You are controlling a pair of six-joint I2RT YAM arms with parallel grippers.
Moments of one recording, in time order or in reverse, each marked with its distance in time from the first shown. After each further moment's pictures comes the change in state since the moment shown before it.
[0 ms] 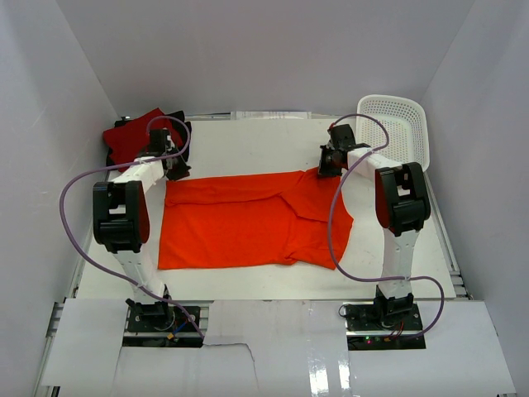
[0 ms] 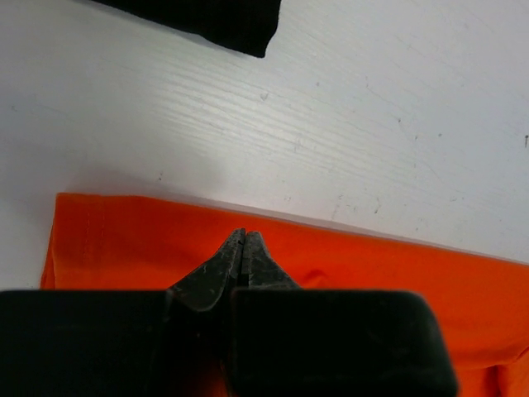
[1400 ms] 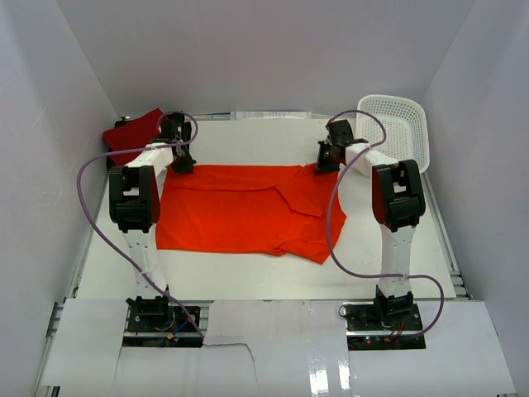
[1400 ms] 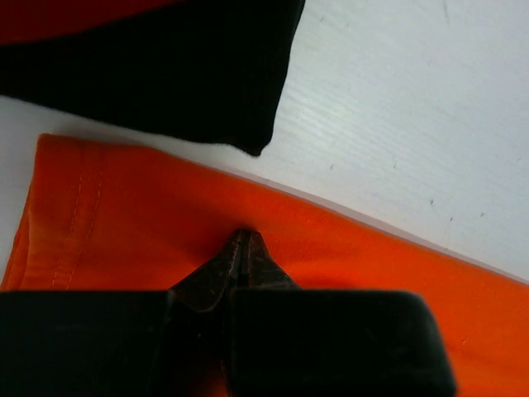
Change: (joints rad) left arm -0.032 0.256 0.279 -0.159 -0.090 0.012; right arm -0.006 0.050 0.072 -0.013 -0.022 0.000
